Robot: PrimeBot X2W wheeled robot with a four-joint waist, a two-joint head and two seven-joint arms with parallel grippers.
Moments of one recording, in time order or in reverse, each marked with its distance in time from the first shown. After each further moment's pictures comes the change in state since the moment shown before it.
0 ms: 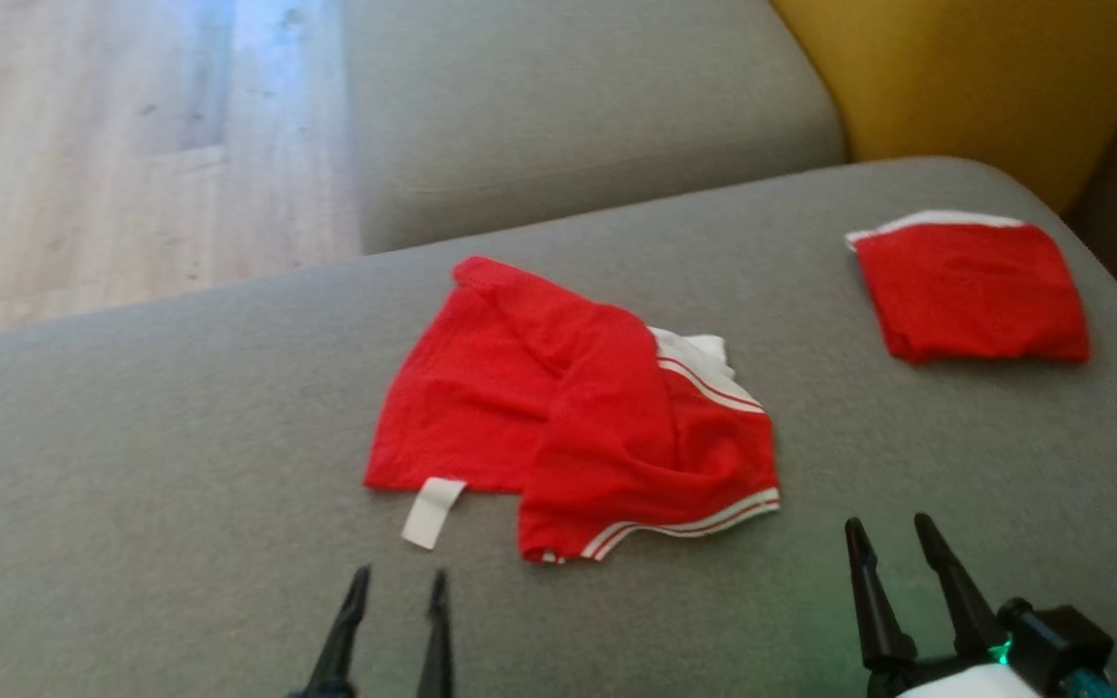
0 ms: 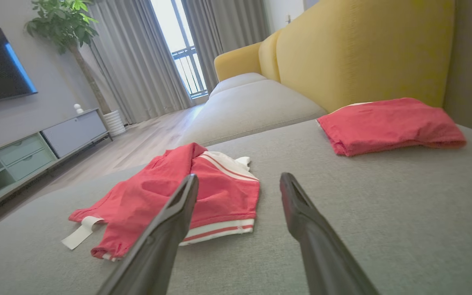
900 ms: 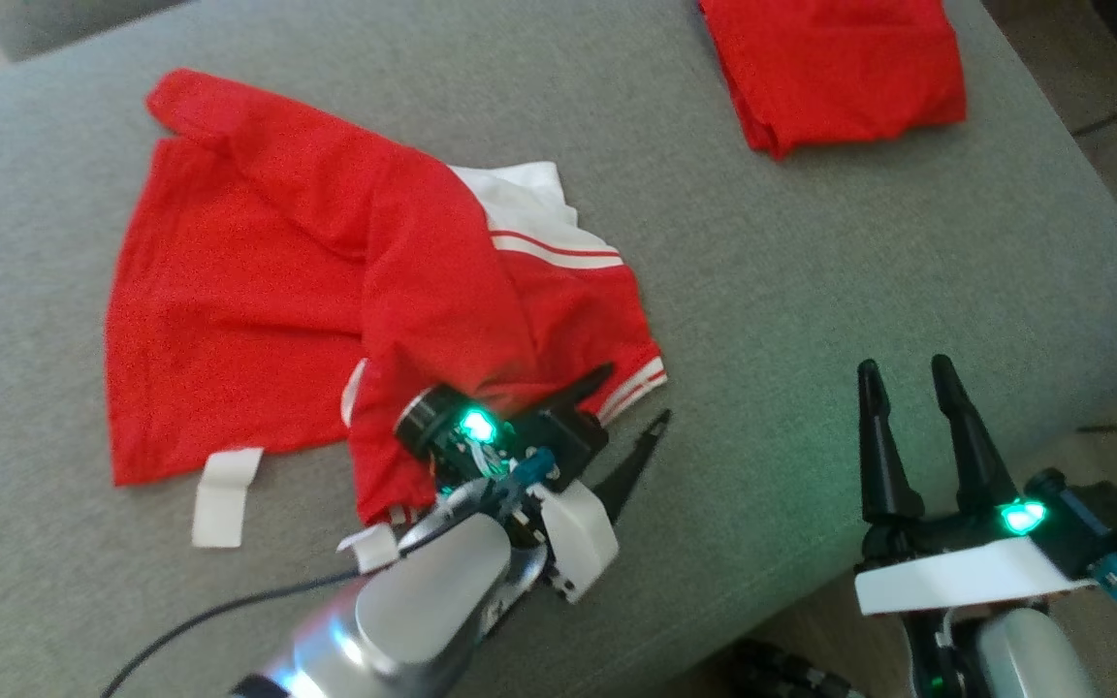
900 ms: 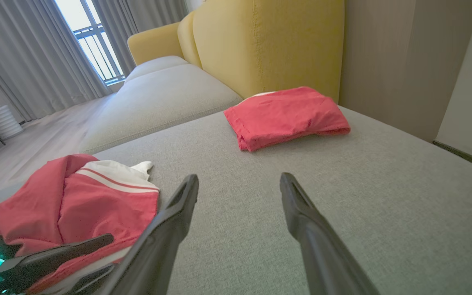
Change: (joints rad) left arm -0.831 -0.005 -0.623 0.498 -0.162 -0.132 0.211; right arm -0.190 0.029 -0.025 -0.098 0.031 0.000 0.000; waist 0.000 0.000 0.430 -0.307
